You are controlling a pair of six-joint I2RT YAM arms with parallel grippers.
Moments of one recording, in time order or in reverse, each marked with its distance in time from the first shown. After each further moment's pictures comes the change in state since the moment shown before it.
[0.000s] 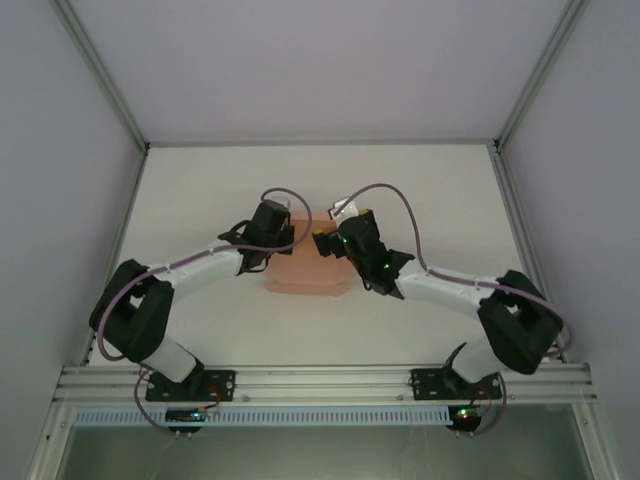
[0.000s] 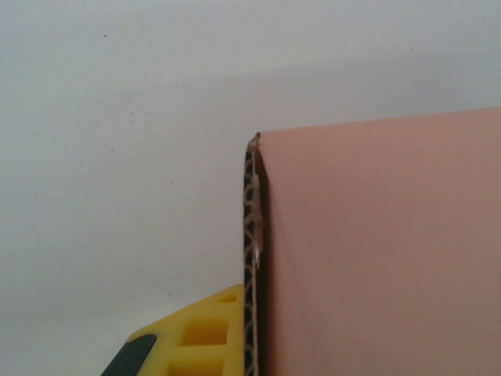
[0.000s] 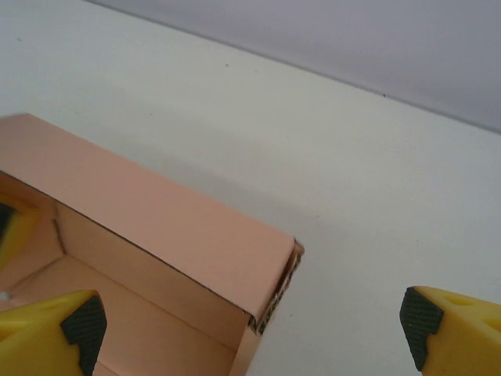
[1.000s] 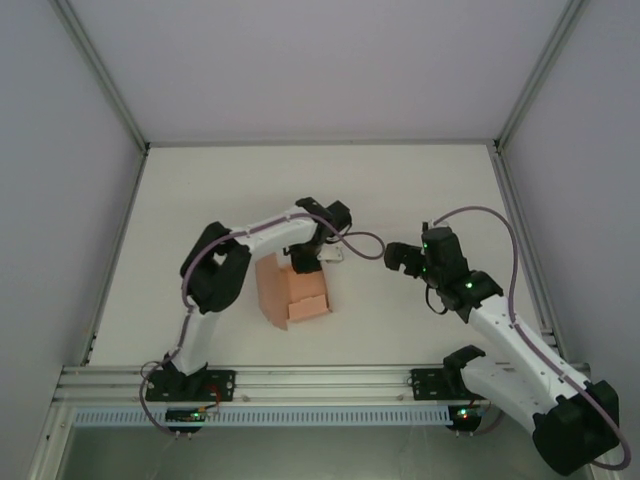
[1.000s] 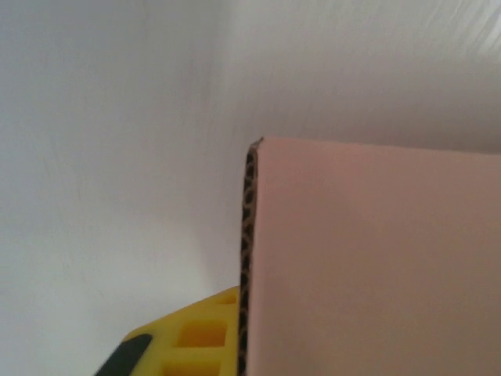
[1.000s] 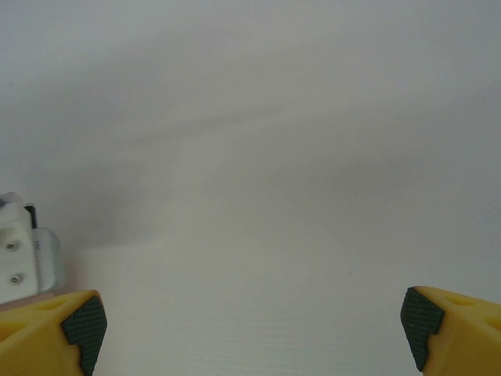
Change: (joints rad) left arm -0.227 0.615 0.779 -1.007 -0.084 0.855; right arm -0.412 -0.557 -0.198 -0.639 -0.320 0.430
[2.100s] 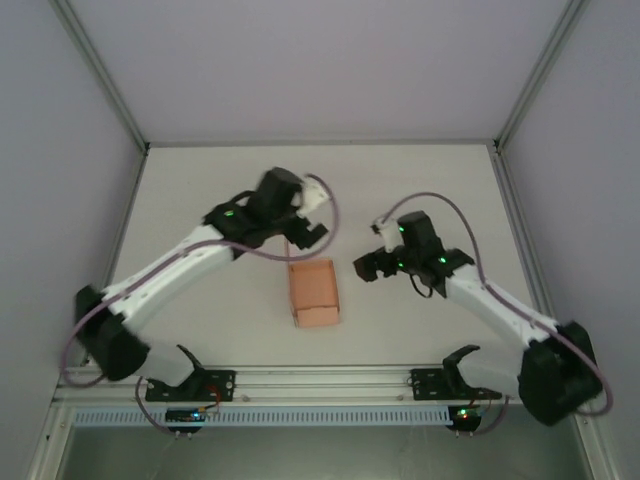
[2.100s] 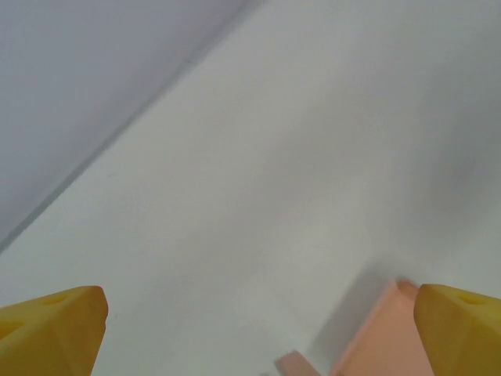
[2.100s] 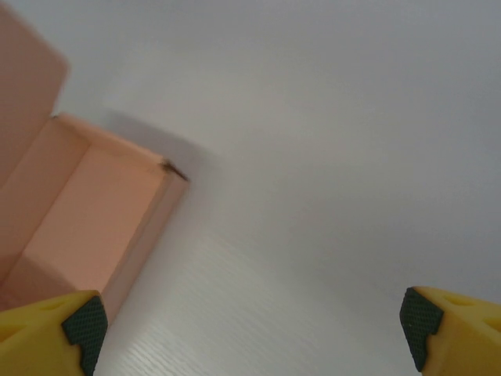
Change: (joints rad) left arm 0.164 -0.860 -0.457 0.667 0.119 -0.393; right arm 0.121 0.404 0.215 0.104 -0.348 -0.671
